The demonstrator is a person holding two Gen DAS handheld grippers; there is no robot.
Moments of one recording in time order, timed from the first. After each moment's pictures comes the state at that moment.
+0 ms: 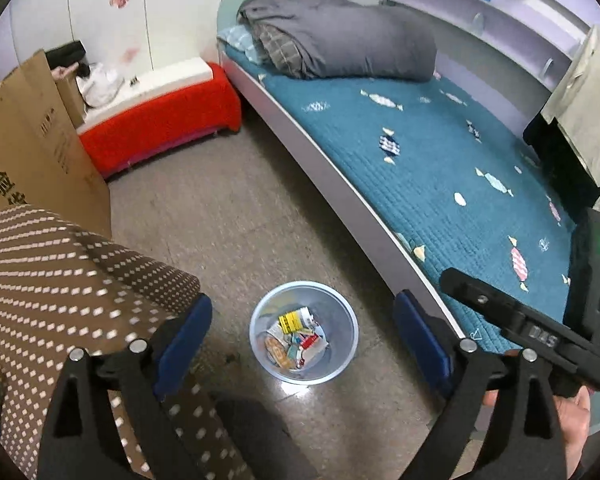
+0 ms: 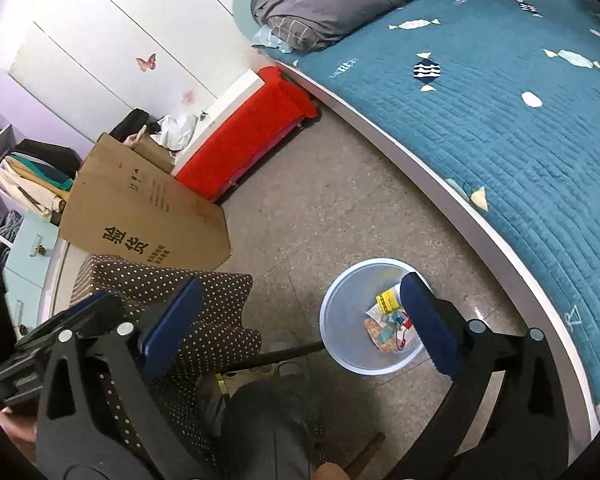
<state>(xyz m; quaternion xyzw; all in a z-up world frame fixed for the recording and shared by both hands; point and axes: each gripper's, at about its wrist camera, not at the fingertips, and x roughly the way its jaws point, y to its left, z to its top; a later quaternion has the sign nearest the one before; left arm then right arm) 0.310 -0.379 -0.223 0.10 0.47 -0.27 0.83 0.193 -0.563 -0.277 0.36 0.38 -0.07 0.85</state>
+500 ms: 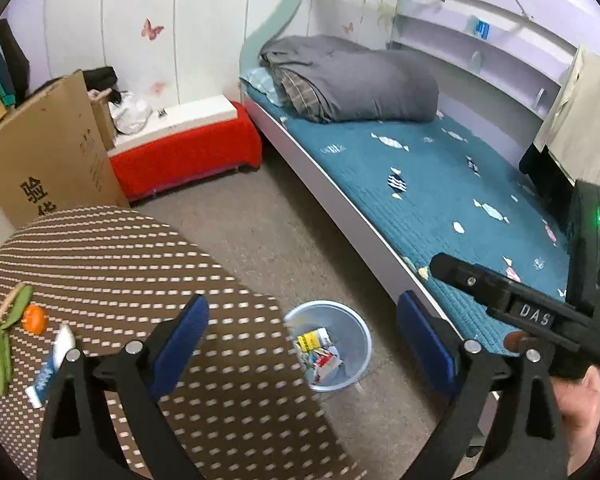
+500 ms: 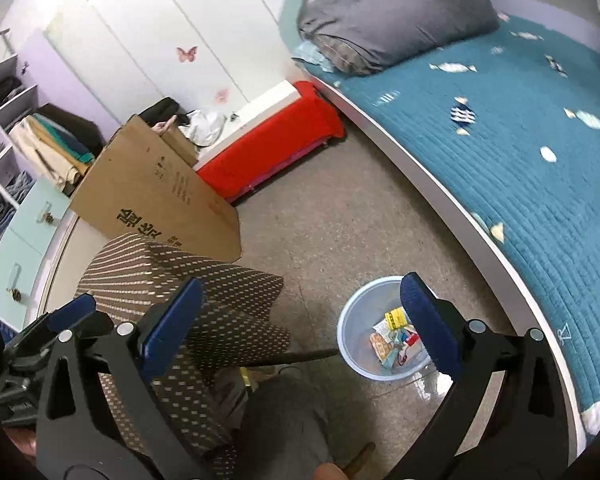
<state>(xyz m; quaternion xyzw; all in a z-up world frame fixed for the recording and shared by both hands) 0.269 -0.299 -0.166 0.08 0.41 -0.26 0.87 0.191 -0.491 -0.202 0.29 0.36 -0.04 0.89</state>
